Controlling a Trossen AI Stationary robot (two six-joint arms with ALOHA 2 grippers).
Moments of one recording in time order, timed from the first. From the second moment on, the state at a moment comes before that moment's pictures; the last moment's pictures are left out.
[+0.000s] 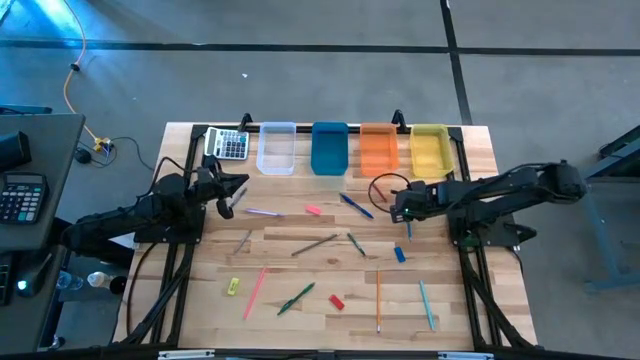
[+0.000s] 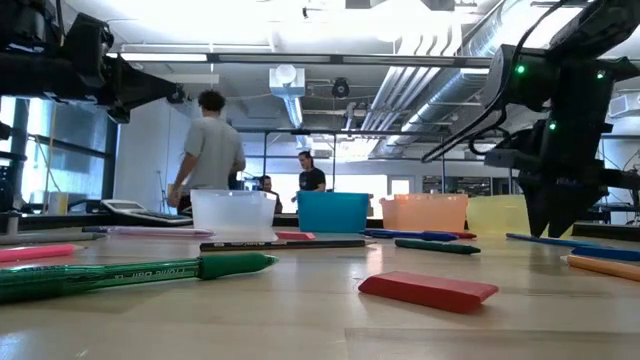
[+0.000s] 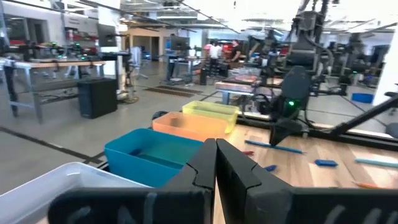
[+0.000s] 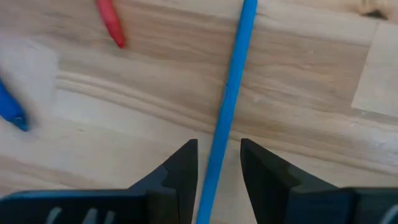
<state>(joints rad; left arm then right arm) 0.43 0.02 0.01 0.08 -0.06 -0.05 -0.08 1.21 0.47 -0.63 0.18 1.26</state>
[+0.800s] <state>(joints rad) 0.43 0.02 0.01 0.07 -0.07 -0.05 -0.10 1.26 0.49 -0.66 0.15 1.20</state>
